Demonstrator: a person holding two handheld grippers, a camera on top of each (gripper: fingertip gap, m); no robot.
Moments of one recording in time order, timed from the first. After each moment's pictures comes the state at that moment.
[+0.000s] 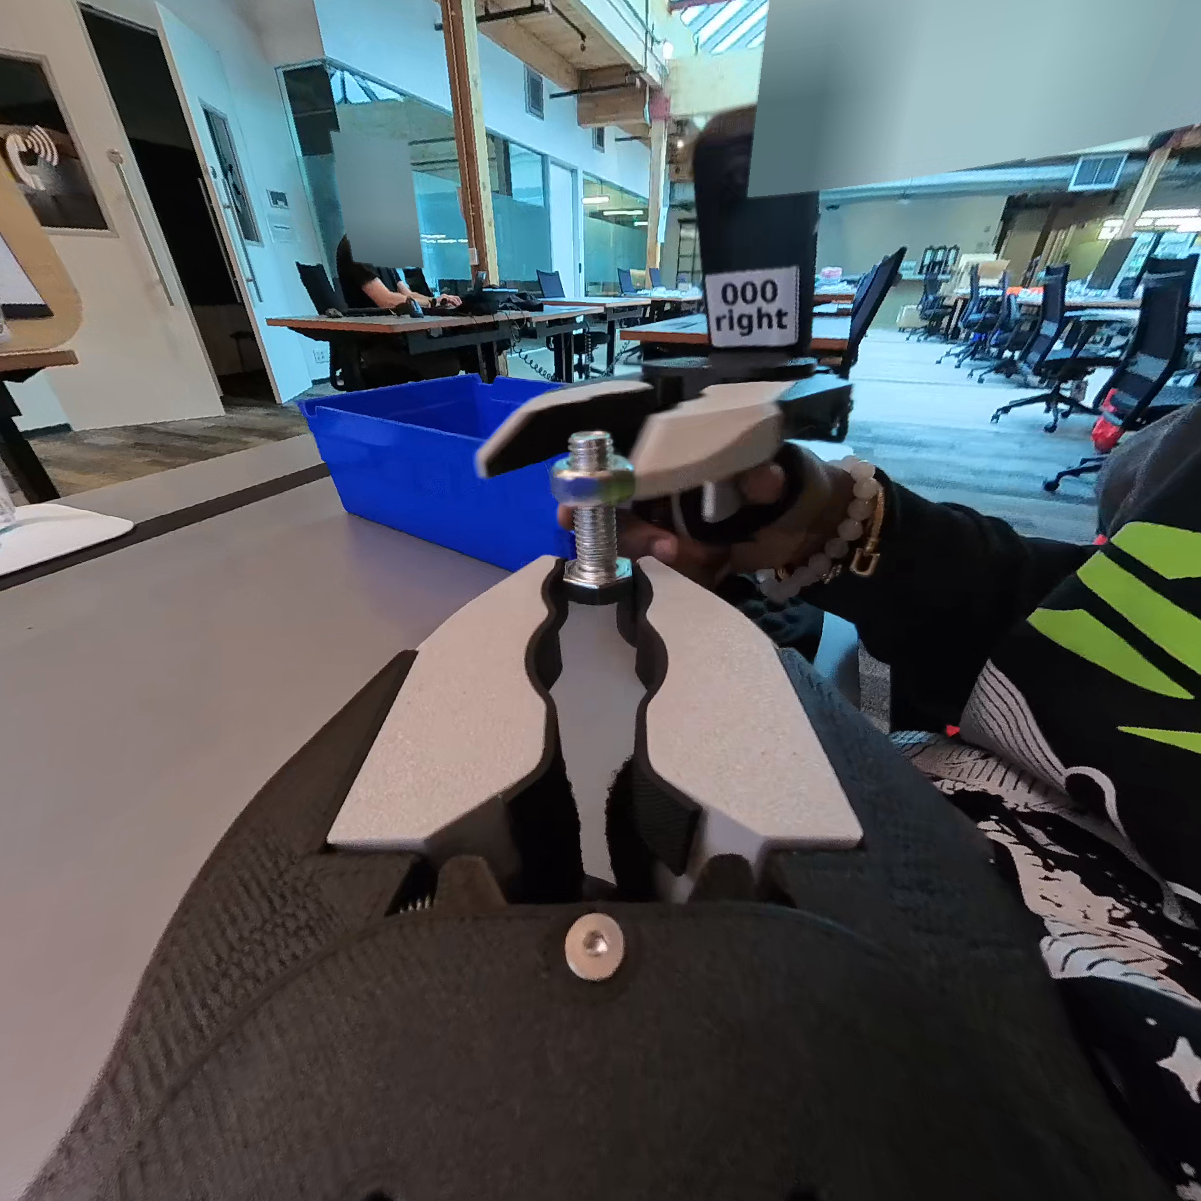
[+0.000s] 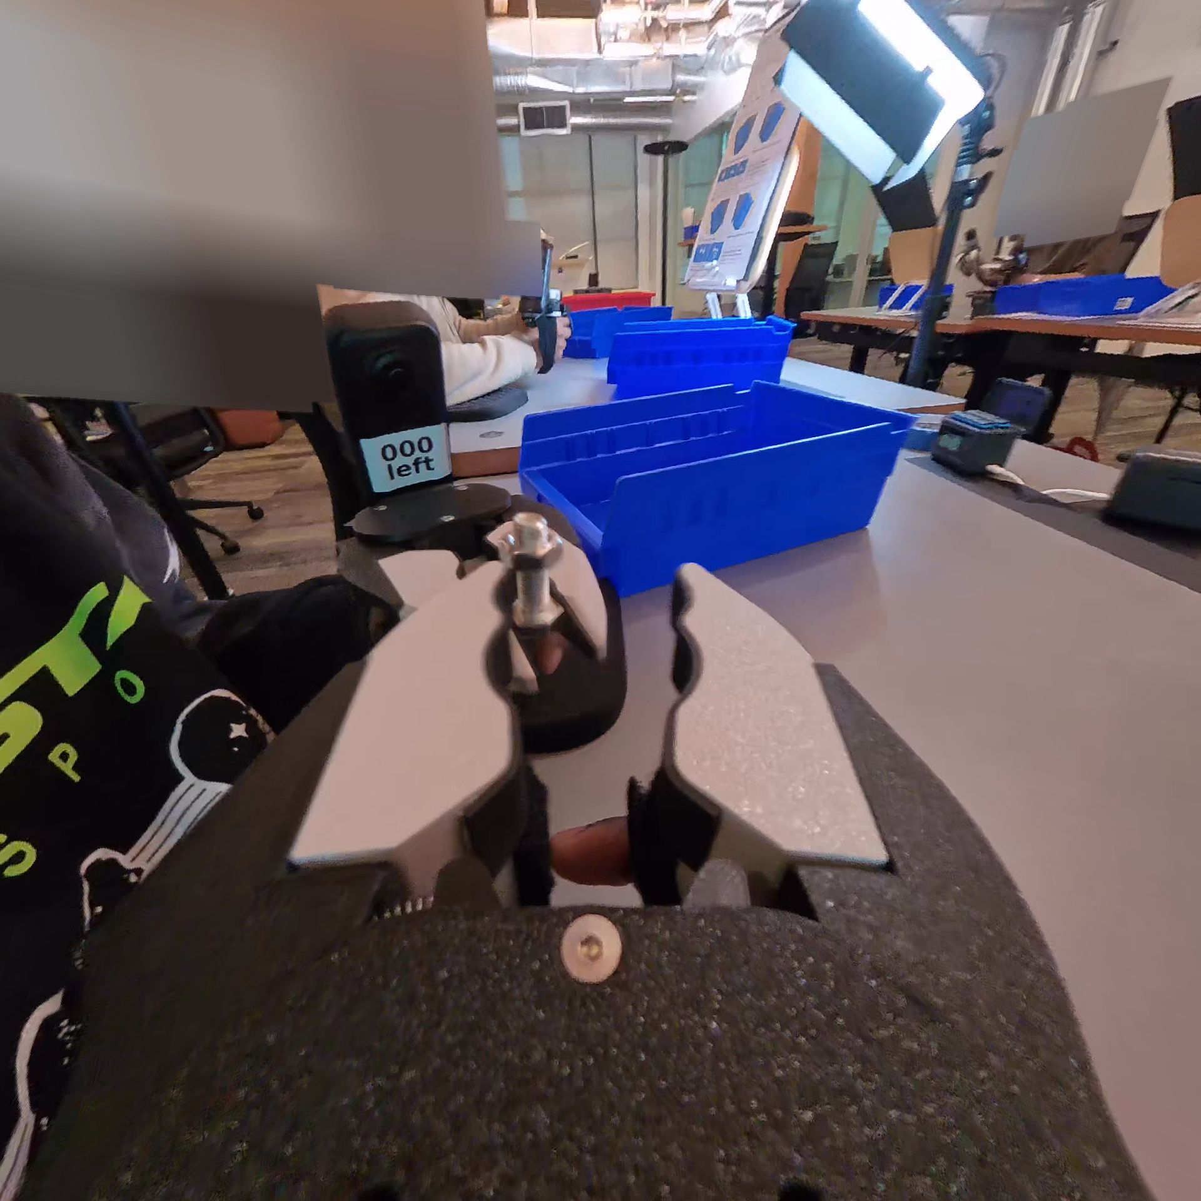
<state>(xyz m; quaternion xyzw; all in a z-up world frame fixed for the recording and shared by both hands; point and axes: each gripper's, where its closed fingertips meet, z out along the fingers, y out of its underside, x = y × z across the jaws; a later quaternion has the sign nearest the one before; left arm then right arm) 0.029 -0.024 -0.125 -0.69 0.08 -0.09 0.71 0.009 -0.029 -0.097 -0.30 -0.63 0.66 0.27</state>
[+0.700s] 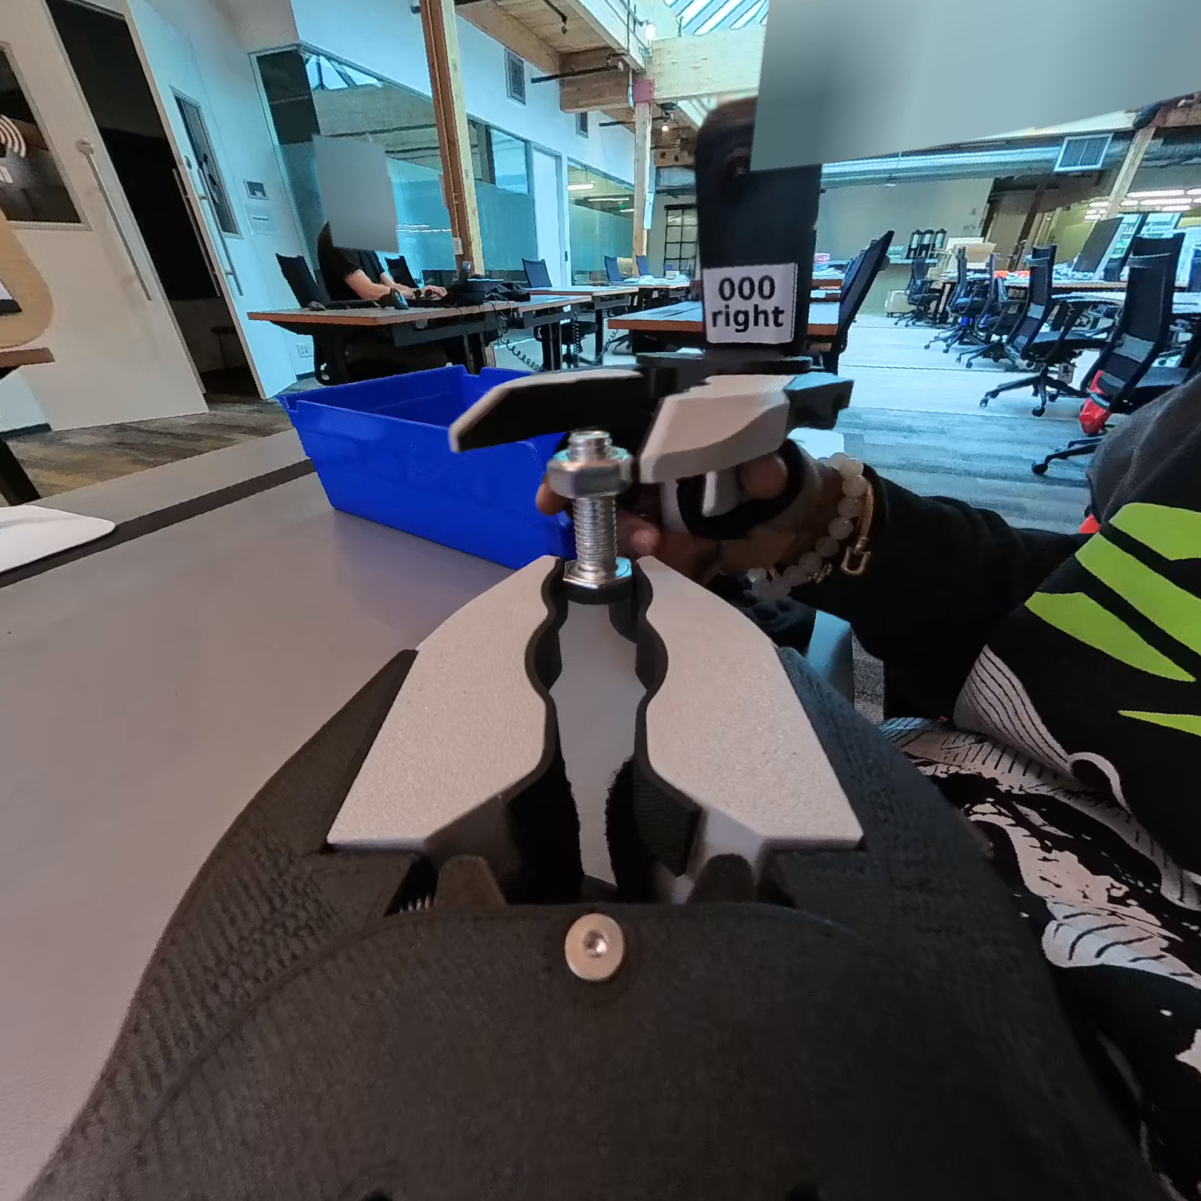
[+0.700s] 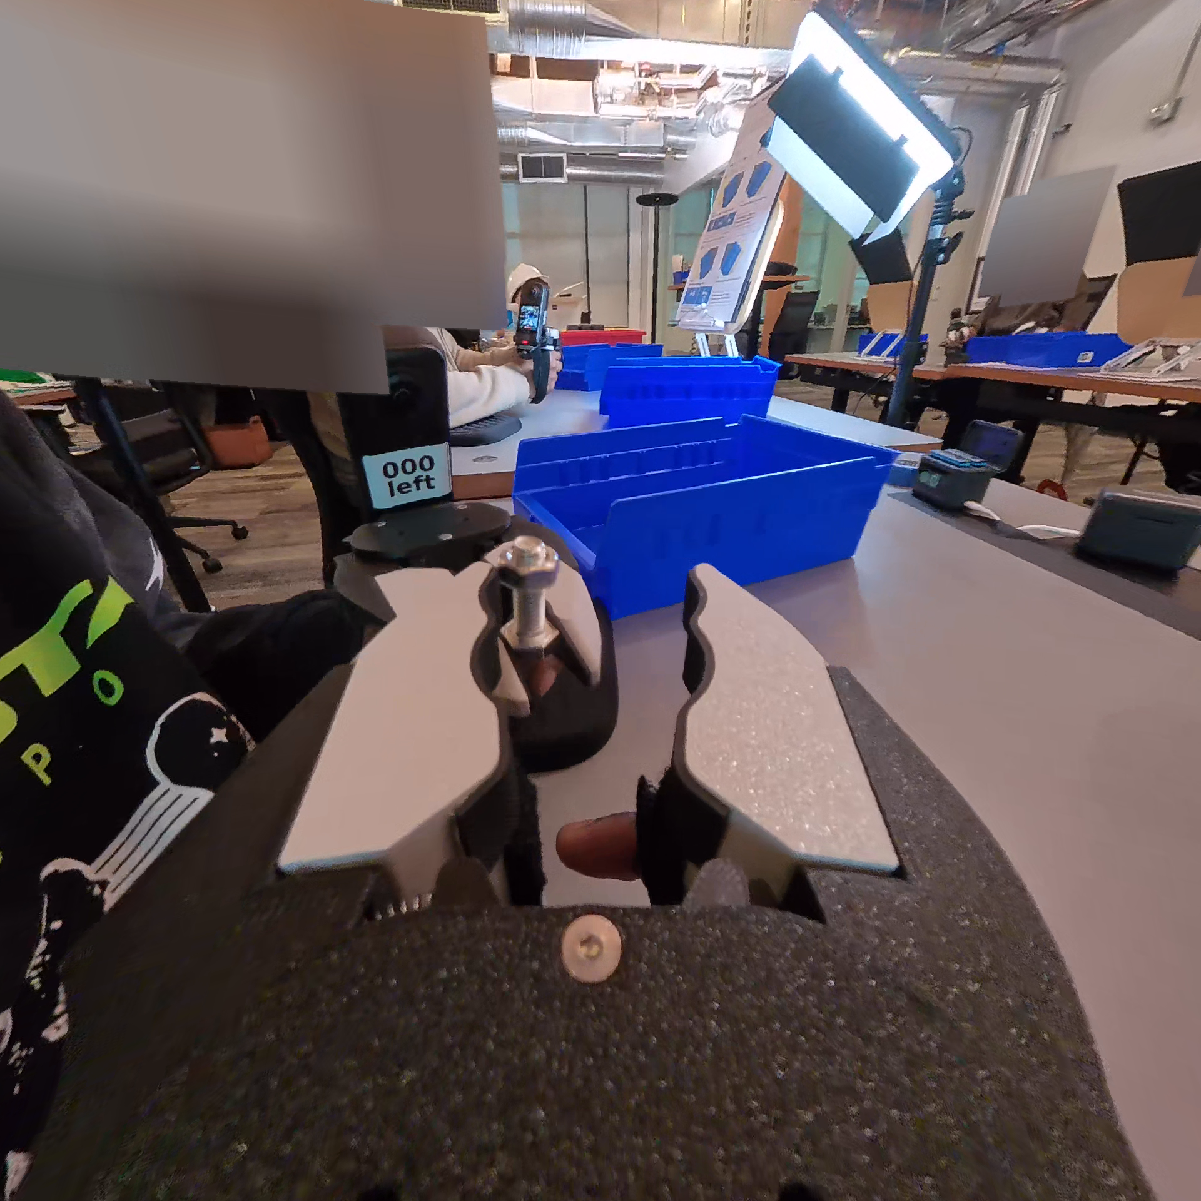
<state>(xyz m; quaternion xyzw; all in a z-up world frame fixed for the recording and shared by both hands) 0.033 -0.024 -0.128 -0.70 0.10 -0.09 0.70 0.011 -0.030 -0.093 -0.28 -0.62 0.67 0.29</state>
